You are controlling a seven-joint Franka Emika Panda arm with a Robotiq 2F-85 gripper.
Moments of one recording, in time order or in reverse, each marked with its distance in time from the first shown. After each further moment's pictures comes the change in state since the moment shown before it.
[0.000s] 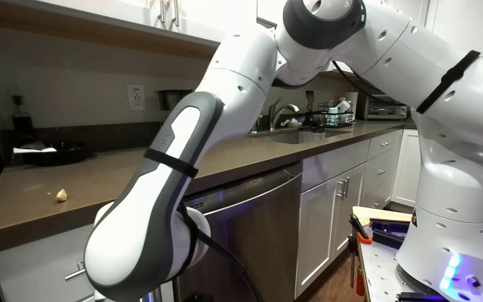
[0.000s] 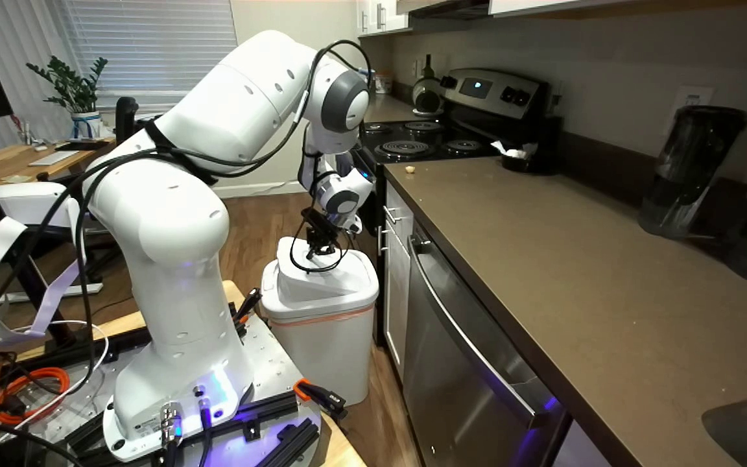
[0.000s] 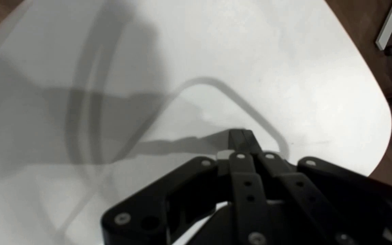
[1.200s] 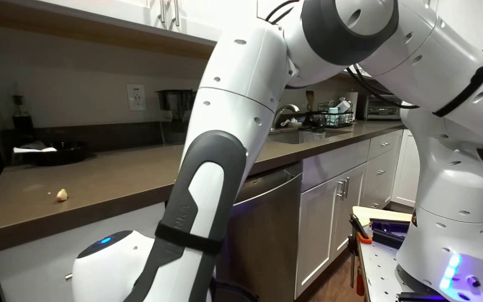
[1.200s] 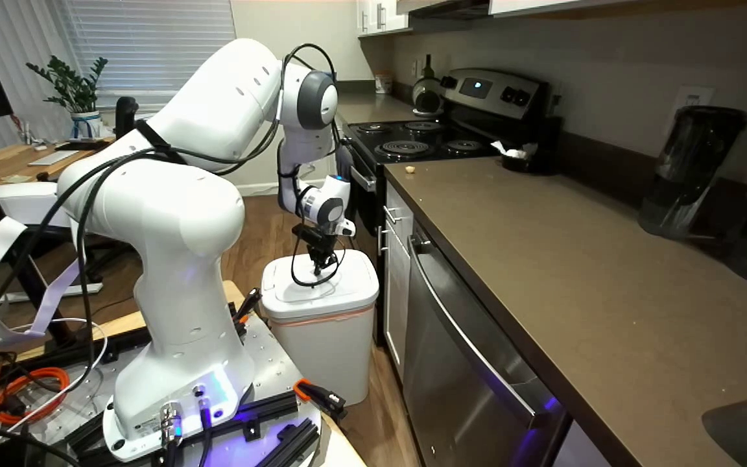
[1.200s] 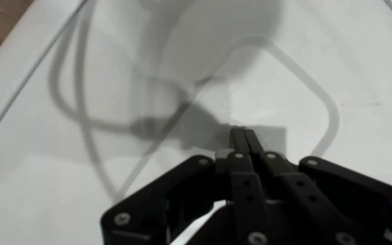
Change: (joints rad) arm 0.312 0.037 -0.255 0.041 -0.147 0.154 0.265
